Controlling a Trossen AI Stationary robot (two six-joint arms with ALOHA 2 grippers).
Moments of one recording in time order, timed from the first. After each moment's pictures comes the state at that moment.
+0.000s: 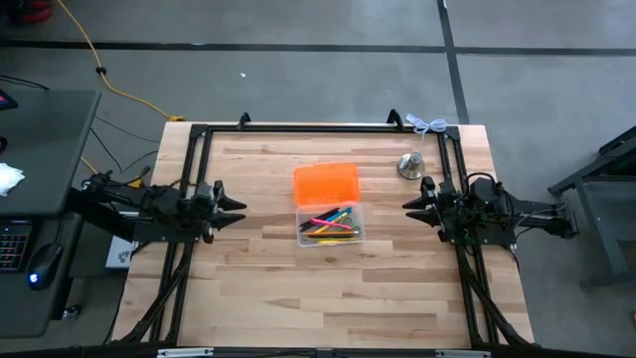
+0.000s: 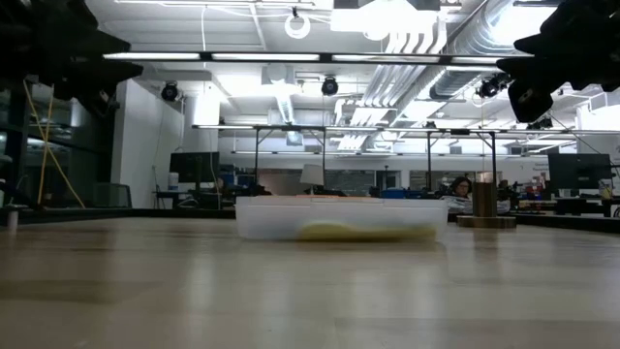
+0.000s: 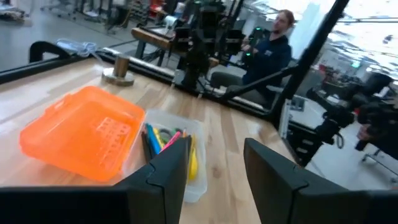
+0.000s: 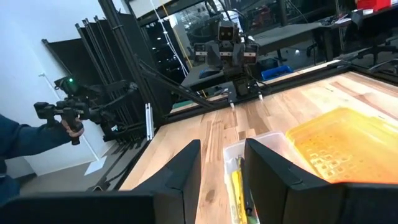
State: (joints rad) left arm -0.31 0.02 0.14 -0.15 -0.33 -0.37; right arm -0.10 0.01 0.10 -0.06 -0.23 0.36
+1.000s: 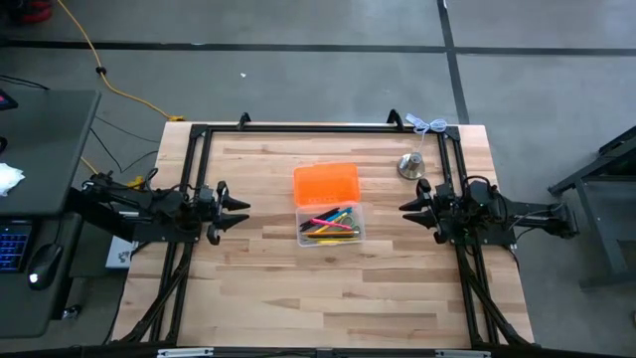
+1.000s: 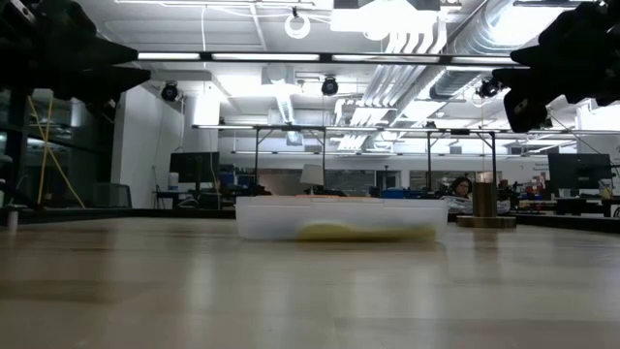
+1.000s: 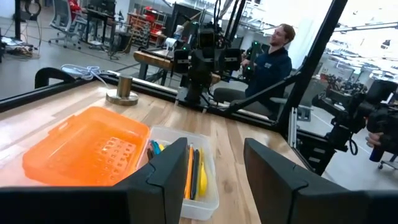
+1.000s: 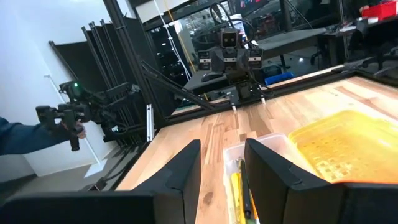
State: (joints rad) left arm -0.31 0.01 0.02 0.06 -0.35 -0.27; right arm -0.10 0.01 0.01 0.07 -0.24 0.34
